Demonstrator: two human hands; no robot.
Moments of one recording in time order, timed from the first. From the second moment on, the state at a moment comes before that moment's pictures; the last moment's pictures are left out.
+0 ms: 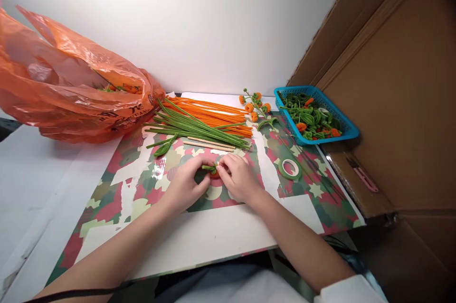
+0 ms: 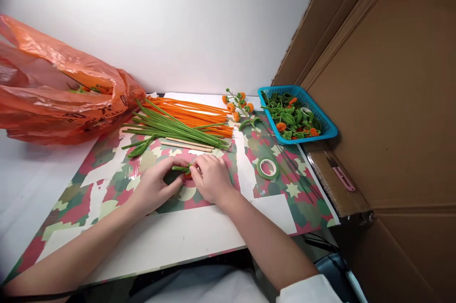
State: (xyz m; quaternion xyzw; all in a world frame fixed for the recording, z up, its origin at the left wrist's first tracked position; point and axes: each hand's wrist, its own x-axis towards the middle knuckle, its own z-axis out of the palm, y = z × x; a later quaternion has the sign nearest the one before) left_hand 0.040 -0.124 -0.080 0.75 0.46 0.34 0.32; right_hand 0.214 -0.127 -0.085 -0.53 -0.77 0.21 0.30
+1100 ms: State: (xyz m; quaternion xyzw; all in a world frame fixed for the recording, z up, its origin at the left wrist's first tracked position) left_hand 0.004 -0.092 -0.081 0.76 0.49 0.41 0.11; right_hand 0.282 -0.134 -0.075 -0.72 -0.57 -0.01 0.40
